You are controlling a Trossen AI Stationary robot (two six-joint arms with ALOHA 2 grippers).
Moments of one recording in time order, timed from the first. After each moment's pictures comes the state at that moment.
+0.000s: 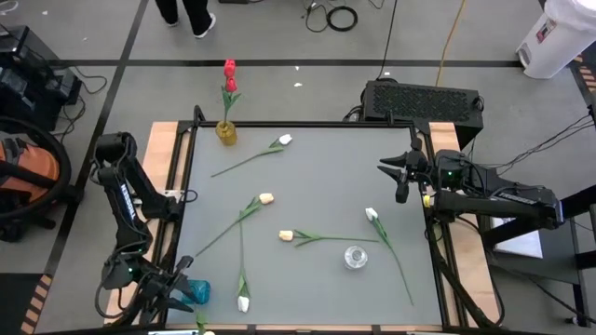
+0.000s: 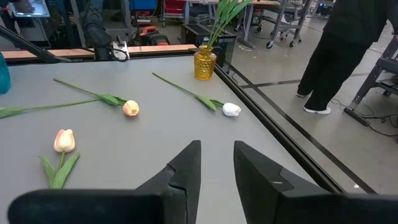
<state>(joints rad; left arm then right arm) -1.41 1.18 0.44 0.55 -0.83 -0.06 -0.25 0.41 0.49 -0.35 0.13 -0.01</state>
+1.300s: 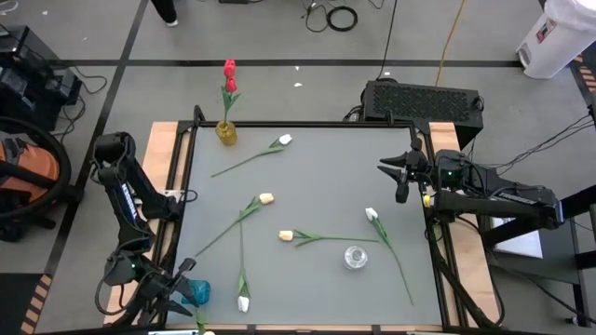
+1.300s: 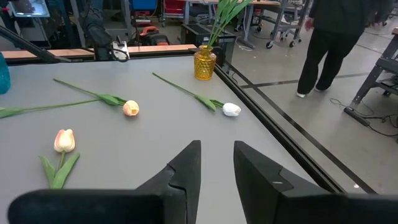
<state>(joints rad) -1.37 1.18 0.44 0.63 -0.73 -0.04 -0.25 0.41 0.49 -0.35 0.13 -0.01</state>
